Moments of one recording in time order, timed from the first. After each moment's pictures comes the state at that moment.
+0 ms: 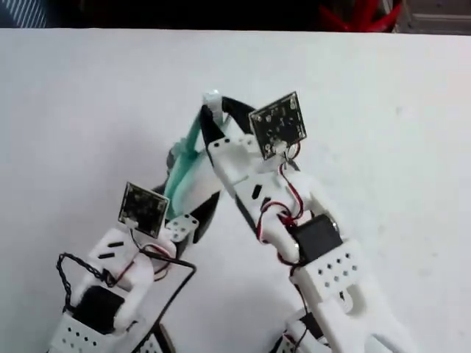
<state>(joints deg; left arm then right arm) 21.6 -89.8 82.6 40.0 1.0 -33.9 -48.7 42.1 25.7 2.6</state>
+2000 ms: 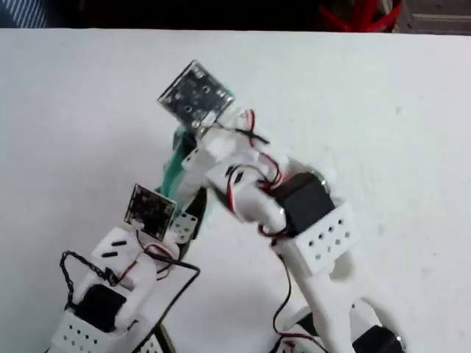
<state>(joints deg) 22.0 -89.8 82.6 39.9 -1.5 -36.7 -27.2 2.9 70.0 19.6</state>
